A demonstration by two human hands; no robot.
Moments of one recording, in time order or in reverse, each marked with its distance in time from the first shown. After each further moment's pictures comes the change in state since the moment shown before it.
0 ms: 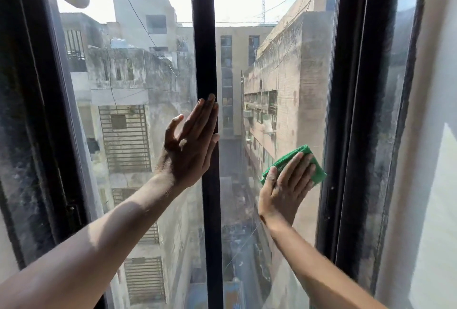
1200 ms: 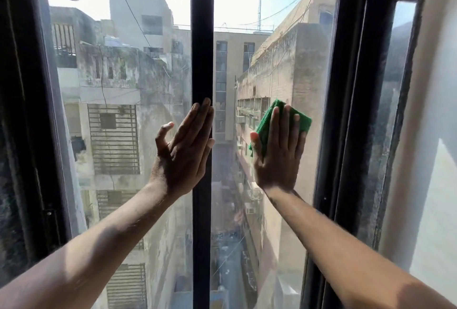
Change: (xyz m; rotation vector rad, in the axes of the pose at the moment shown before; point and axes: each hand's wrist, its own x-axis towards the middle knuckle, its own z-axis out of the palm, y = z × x) left_hand -0.006 0.013 0.003 -0.111 -0.033 -0.101; right_hand 0.091 -0.035 -0.007 -0.117 0.201 -0.479
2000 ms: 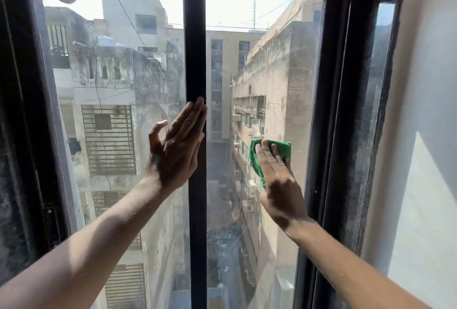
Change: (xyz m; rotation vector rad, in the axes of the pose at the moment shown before) left_hand 0.010 -0.001 -0.013 -0.010 -0.019 0.021; right_hand -0.053 0.023 -0.065 0.228 -0.401 -0.161
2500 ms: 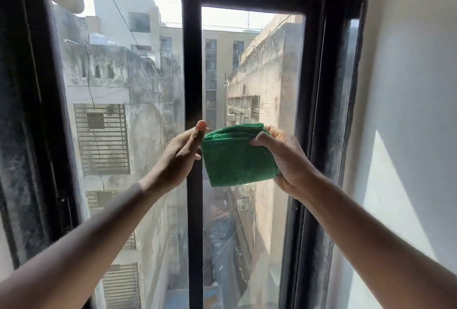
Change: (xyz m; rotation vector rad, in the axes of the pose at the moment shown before) left_hand 0.026 0.037 -0.092 -1.122 -0.479 -0.532; right_hand 0.042 -0.061 -0.122 1.229 -0.227 0.641
